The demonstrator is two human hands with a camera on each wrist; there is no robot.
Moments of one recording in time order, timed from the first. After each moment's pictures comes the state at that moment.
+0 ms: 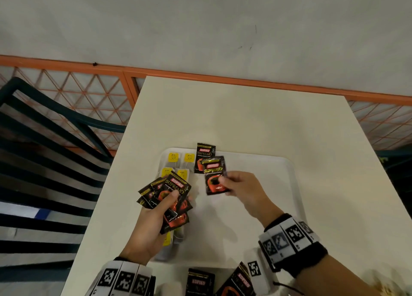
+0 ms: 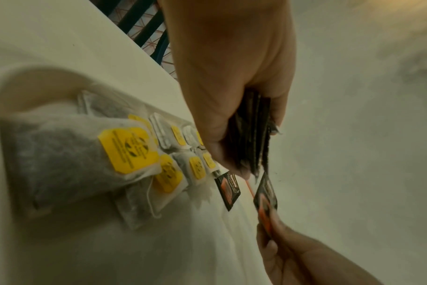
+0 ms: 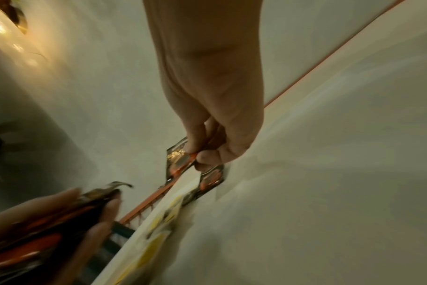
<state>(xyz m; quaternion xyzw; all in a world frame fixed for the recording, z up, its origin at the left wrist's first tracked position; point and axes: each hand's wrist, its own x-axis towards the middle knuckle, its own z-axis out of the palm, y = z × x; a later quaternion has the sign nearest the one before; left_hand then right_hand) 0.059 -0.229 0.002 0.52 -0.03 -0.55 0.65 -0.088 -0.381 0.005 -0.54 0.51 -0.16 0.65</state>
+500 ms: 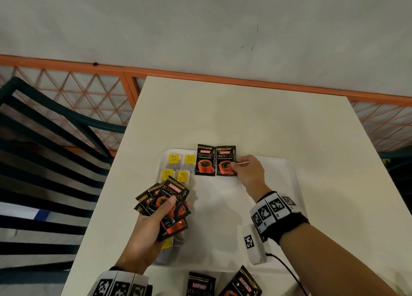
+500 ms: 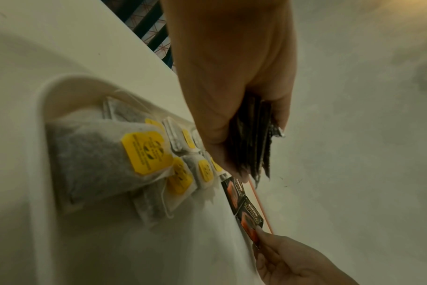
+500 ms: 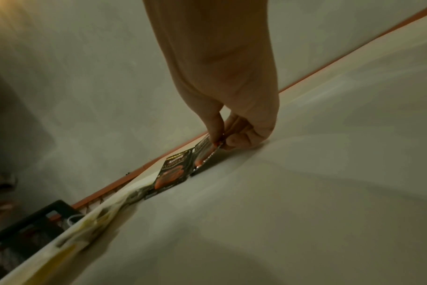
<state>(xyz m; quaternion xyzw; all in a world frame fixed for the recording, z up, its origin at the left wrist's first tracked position) 0.060 -0.221 -0.001 0.53 -0.06 -0.55 0.64 -0.073 -0.429 -0.020 -0.56 0.65 -0.21 0.46</state>
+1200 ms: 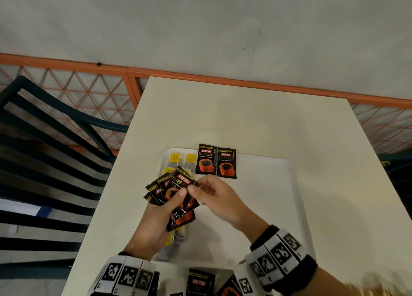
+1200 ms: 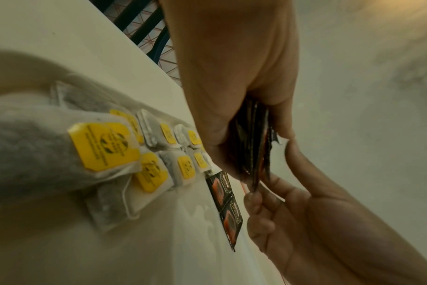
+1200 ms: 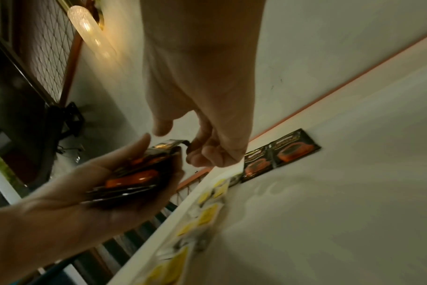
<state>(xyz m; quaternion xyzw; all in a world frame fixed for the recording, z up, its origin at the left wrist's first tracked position) 0.058 -0.234 0.008 0.52 -0.11 -0.55 0.64 -0.061 -0.335 0.033 -0.67 0.40 -0.08 0.63</state>
